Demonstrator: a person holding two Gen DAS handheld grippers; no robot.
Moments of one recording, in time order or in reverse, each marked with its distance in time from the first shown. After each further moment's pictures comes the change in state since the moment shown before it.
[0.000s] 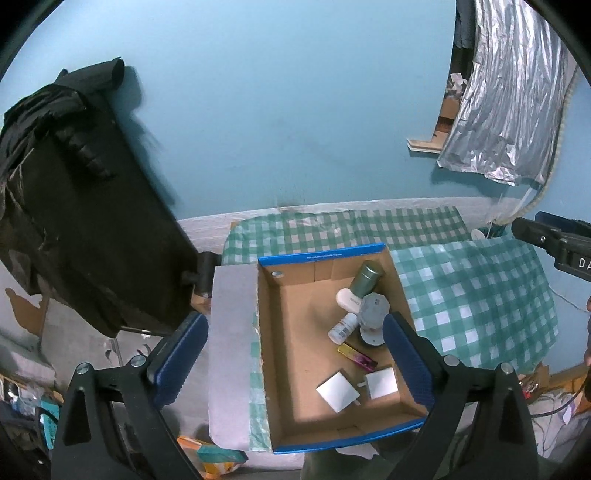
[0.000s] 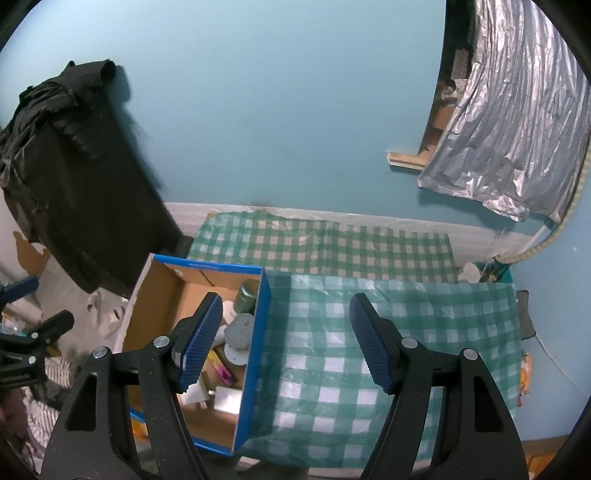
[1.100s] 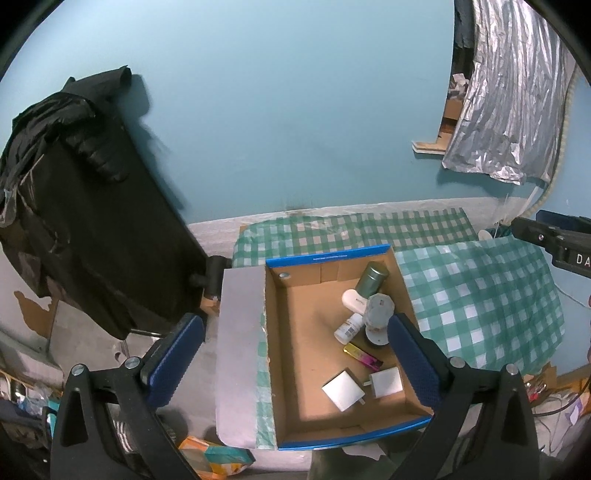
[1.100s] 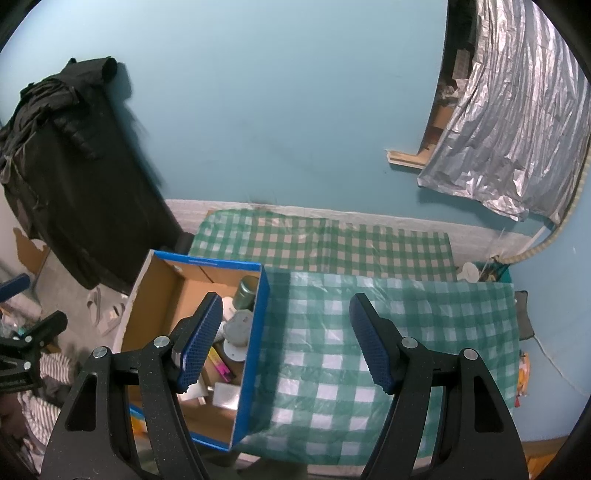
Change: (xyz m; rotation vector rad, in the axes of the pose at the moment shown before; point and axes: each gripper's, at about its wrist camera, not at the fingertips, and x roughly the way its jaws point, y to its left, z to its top) left arm -0.010 -0.006 -0.002 0.017 -0.015 0.044; right arm -0.005 -0.003 -0.004 -0.002 0.010 0.004
